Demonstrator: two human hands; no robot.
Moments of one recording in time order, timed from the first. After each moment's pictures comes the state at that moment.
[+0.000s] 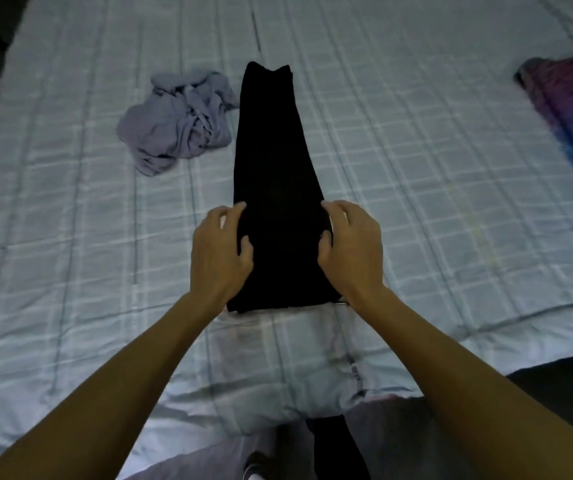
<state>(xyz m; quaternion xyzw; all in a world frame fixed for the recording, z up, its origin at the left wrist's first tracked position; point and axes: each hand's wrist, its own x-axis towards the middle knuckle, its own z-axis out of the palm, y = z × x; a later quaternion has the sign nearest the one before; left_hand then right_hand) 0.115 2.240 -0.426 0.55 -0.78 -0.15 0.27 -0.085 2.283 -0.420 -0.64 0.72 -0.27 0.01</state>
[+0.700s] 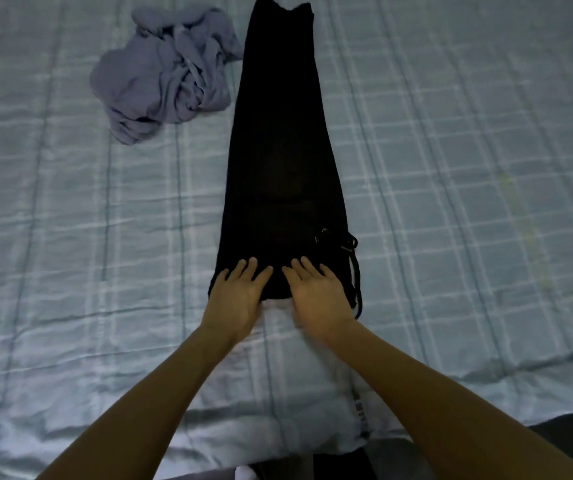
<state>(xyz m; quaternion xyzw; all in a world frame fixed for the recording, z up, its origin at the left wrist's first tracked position) 0.096 2.248 -0.555 0.51 -0.85 -0.14 -0.01 -0.068 2.270 -0.545 -0.77 0.63 0.01 0.11</state>
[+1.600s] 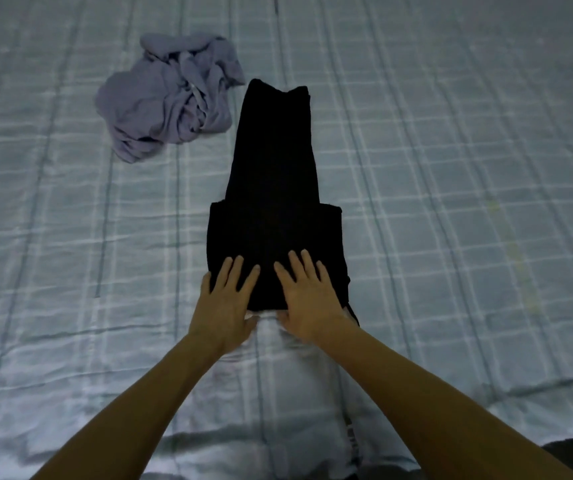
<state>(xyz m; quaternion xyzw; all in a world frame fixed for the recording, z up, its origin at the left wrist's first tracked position) 0.104 2.233 -0.555 0.52 -0.84 -0.12 -0.04 -0.074 2.241 -0.525 -0.76 0.61 0.10 0.18</state>
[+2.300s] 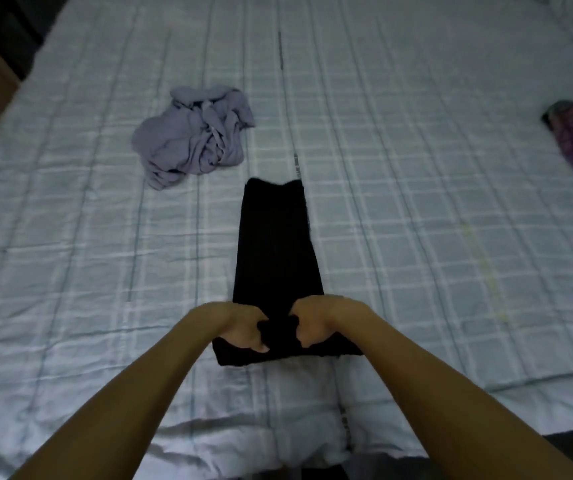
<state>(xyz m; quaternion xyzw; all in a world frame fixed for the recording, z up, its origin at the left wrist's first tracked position) 0.089 2.226 -0.430 0.42 -0.72 -0.44 -0.33 -0.071 2.245 -0.412 -0.68 0.53 0.27 0.43</state>
